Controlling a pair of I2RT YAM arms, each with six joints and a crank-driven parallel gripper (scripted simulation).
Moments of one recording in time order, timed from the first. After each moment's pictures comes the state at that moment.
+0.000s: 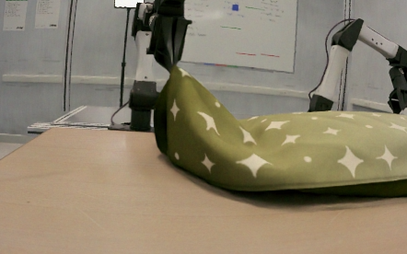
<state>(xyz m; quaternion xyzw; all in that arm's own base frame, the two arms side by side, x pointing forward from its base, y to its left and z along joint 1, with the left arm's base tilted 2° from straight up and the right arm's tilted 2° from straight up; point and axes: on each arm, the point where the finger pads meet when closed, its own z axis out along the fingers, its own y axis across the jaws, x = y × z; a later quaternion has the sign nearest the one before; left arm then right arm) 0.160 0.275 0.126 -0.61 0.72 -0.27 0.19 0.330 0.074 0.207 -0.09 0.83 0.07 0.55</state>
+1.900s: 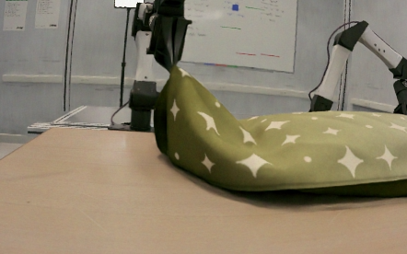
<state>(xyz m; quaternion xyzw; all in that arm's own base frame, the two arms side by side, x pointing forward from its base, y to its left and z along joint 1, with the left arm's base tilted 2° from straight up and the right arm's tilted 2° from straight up) 0.204 0.266 0.076 -0.61 0.72 -0.27 0.20 0.330 0.074 0.207 -0.09 0.83 0.07 0.55</state>
